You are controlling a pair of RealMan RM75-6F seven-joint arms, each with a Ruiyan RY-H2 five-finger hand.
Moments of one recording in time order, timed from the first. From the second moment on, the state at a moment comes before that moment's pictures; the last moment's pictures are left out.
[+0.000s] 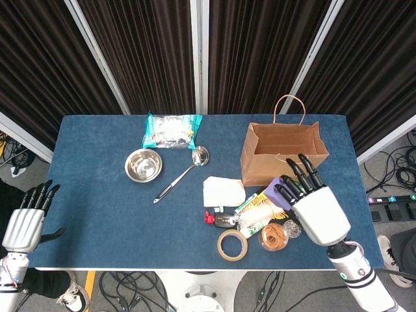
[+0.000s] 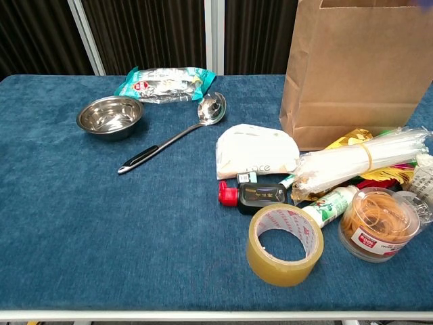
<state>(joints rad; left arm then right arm) -0.12 -1.23 -0.02 -1.46 1.52 1.47 0.00 0.37 -0.97 0.21 -2.10 -1.73 1.40 -0.57</state>
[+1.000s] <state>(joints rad) -0.15 -1.23 -0.03 -1.44 1.51 1.42 0.01 0.66 -1.16 0.39 -1.71 -1.15 1.19 -0.47</state>
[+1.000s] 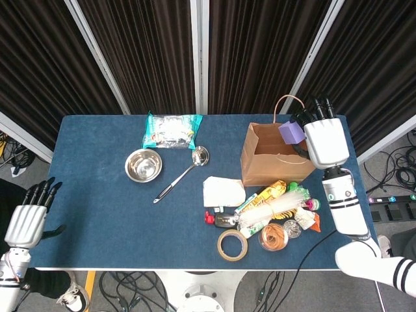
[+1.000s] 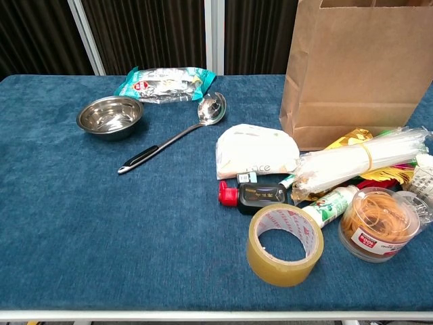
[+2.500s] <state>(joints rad) -0.14 -1.24 -0.02 -1.47 1.55 1.47 0.03 0.35 -0.91 0.04 -2.02 -1.78 1.38 -0.13</state>
